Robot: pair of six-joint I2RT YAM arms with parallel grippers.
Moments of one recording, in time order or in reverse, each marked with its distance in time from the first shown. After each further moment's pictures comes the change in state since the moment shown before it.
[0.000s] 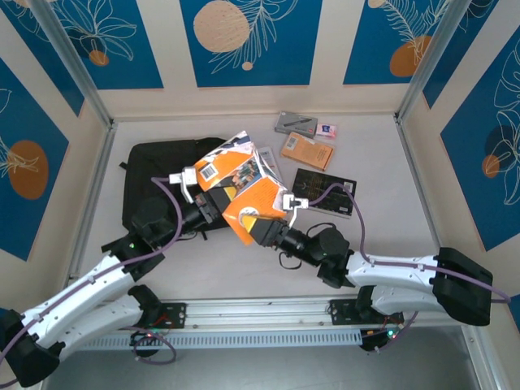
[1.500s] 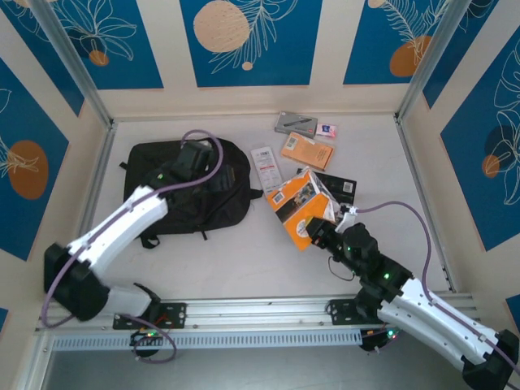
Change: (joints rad) left arm 0.183 0.621 0.605 -0.850 -0.334 0.428; right arm -0.361 -0.674 -0.093 -1.255 0.158 0.041
